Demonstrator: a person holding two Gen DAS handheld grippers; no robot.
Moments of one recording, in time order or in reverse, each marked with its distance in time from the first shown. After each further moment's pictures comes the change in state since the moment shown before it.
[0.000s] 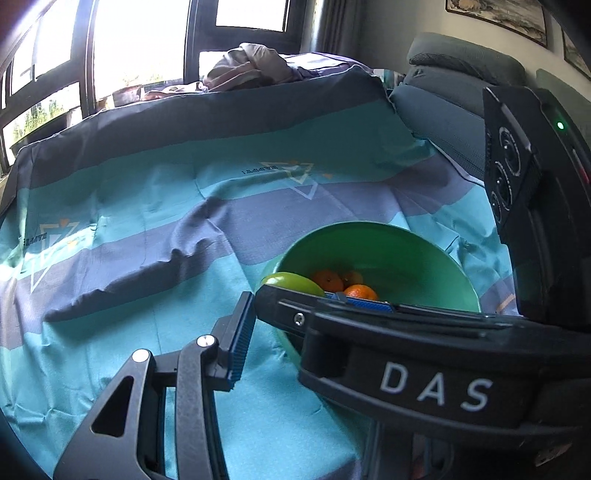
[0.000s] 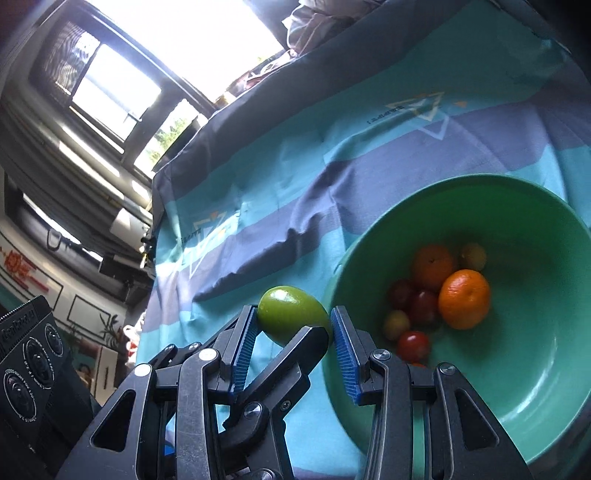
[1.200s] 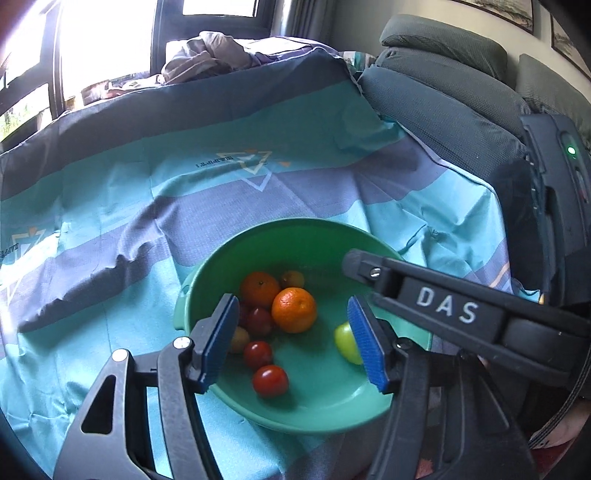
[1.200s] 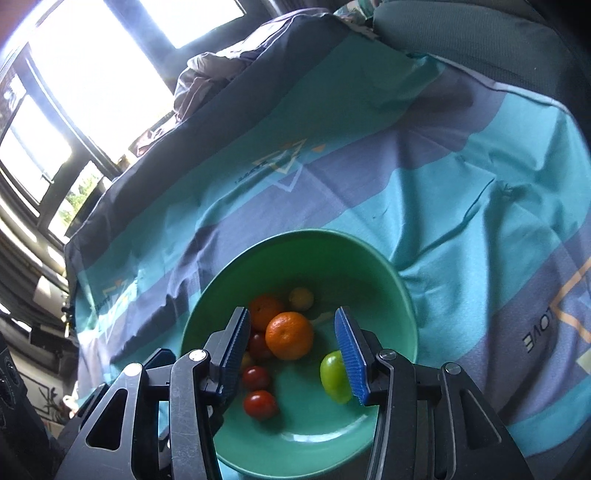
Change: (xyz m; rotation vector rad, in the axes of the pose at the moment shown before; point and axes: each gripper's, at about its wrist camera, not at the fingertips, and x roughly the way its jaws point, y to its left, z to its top) left arm 0.014 -0.049 0.015 0.030 0.062 -0.072; right arm -0.077 -0.060 0.004 0.151 -0.199 -0.392
